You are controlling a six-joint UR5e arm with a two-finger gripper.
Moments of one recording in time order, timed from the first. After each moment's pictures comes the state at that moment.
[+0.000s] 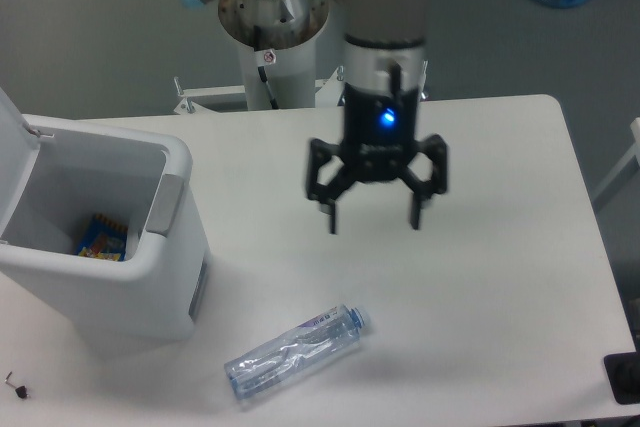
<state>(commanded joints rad) 2.57 -1.84 -1.51 -0.92 1.34 0.66</state>
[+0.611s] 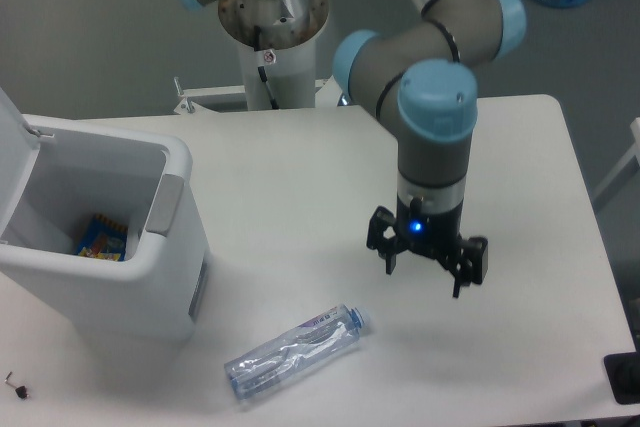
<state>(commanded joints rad) 2.49 -2.09 -1.43 -0.94 1.50 1.10</state>
